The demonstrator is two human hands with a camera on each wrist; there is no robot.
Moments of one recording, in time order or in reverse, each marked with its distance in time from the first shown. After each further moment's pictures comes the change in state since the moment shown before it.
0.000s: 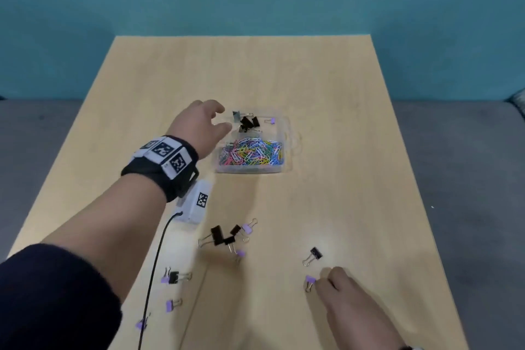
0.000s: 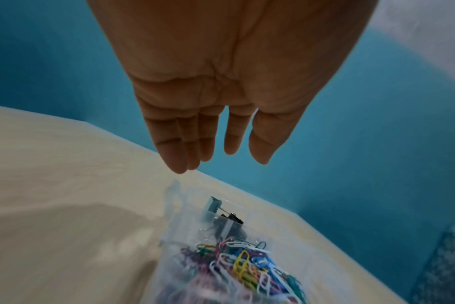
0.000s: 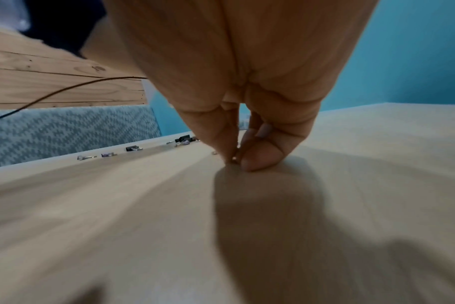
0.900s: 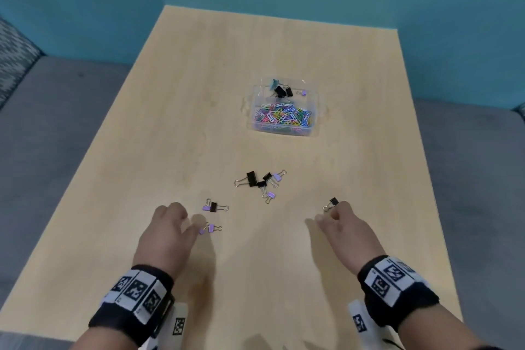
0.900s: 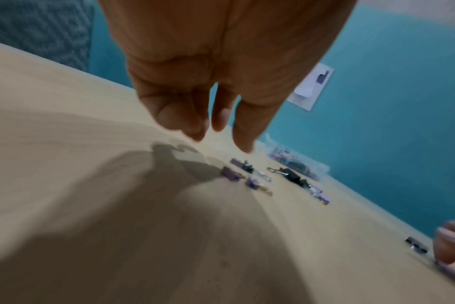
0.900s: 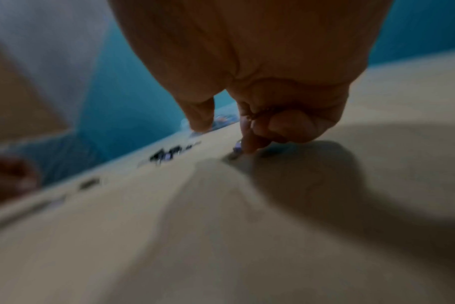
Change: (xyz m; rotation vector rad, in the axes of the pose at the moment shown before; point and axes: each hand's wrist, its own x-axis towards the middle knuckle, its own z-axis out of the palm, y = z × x) left_hand -0.302 -0.106 0.030 -0.107 -0.003 -0.415; right_hand 0.007 -0.045 -0.019 0.463 -0.023 0.446
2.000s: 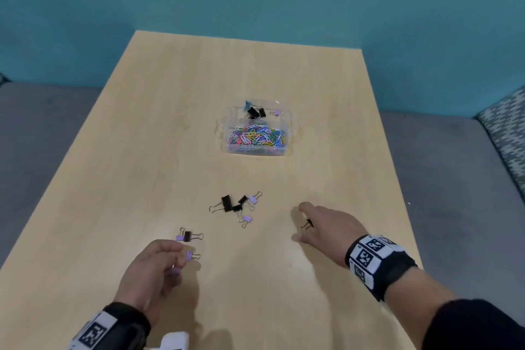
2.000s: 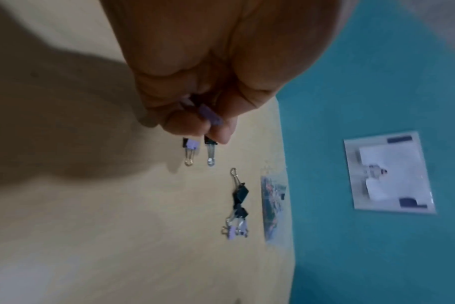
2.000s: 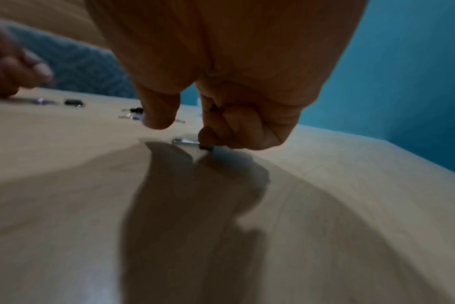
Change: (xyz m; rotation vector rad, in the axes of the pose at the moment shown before) left_hand 0.000 0.026 0.014 -1.036 -0.220 -0.472; right_hand 0.043 -0.003 -0.043 -0.507 -0.165 -0.281
